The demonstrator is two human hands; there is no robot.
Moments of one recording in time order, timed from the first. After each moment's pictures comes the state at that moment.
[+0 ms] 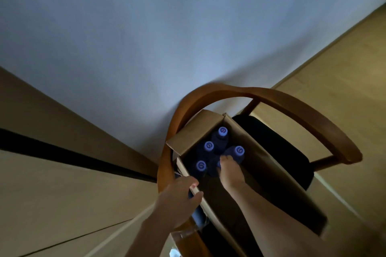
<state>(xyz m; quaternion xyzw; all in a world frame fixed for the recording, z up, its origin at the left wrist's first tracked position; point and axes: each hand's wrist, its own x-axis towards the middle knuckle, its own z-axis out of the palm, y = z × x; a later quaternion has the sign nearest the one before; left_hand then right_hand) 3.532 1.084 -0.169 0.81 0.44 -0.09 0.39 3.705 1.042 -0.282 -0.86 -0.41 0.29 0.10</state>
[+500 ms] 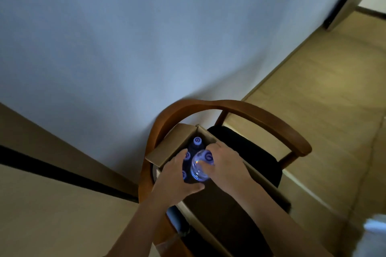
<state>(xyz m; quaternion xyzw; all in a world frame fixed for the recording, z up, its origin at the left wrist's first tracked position) 3.584 1.094 -0.157 0.85 0.36 -0.03 0.39 3.706 1.004 -0.082 -0.84 -0.46 0.22 0.17</state>
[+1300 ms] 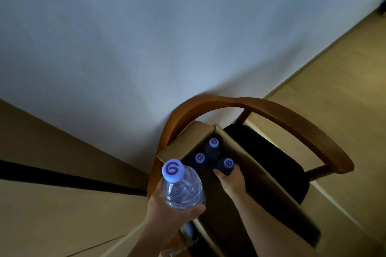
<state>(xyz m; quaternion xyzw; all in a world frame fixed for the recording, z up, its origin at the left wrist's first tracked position) 3.543 1.077 -0.164 0.65 0.51 0.16 0.54 3.732 1.038 -0.287 -0.86 -0.08 0.39 0.32</state>
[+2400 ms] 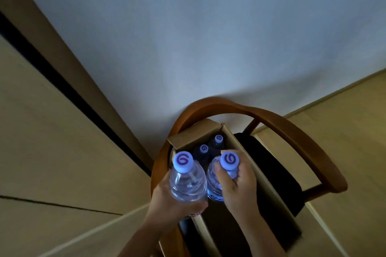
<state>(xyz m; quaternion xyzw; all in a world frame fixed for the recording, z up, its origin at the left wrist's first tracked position) 3.535 0.996 -0.123 0.59 0.52 0.25 0.56 3.693 0.956 -0.118 -0.62 -0.44 0.20 0.61</state>
